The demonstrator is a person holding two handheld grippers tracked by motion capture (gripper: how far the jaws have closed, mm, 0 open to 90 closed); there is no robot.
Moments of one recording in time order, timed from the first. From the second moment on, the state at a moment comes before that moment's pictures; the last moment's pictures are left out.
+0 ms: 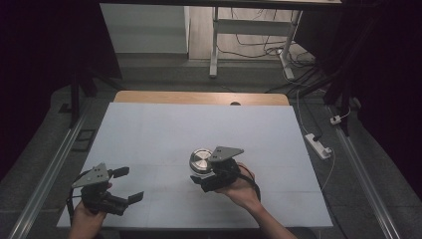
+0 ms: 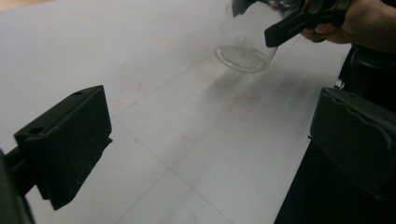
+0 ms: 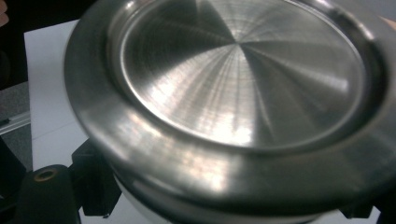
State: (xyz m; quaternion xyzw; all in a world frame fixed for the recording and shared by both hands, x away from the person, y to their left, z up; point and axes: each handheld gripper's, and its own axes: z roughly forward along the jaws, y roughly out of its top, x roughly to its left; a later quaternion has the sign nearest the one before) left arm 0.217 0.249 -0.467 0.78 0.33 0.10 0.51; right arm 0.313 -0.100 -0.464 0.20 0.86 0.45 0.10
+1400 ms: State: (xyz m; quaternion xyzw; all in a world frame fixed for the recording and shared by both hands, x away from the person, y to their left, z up) left arm 0.313 0.139 -0.425 0.84 0.07 -0.02 0.54; right arm 0.298 -0.091 -0.455 0.13 0.88 0.46 0.04
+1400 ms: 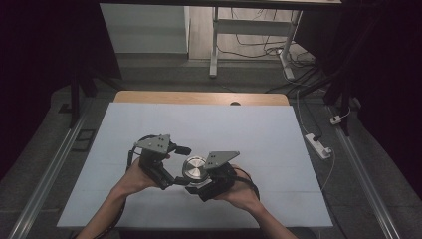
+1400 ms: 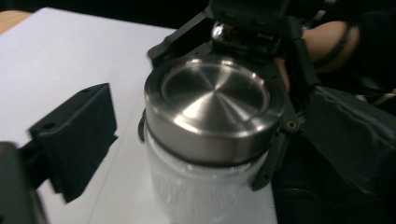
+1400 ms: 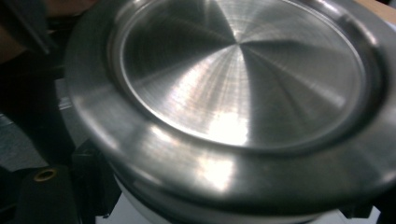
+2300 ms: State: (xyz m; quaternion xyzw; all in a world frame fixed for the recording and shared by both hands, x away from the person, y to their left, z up) left arm 0.295 0.091 -0.422 0.84 0.21 0.11 0.49; right arm 0.308 -0.100 -0.456 0.22 0.86 0.46 0.10
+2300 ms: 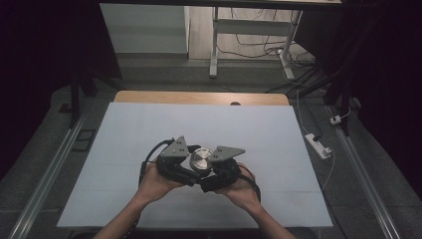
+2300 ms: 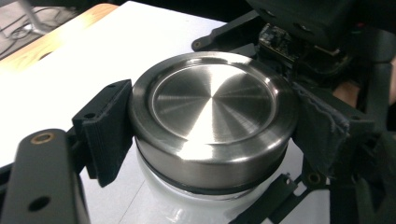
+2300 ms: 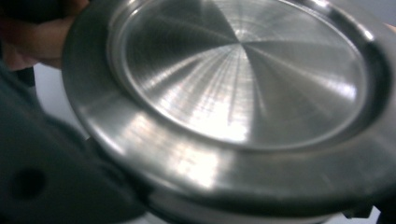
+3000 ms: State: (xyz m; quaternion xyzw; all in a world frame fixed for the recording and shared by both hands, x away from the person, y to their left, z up) left arm 0.302 0.121 -0.422 0.87 0.06 0.02 0.50; right arm 0.296 -0.089 -0.455 0.13 0.88 0.46 0.05
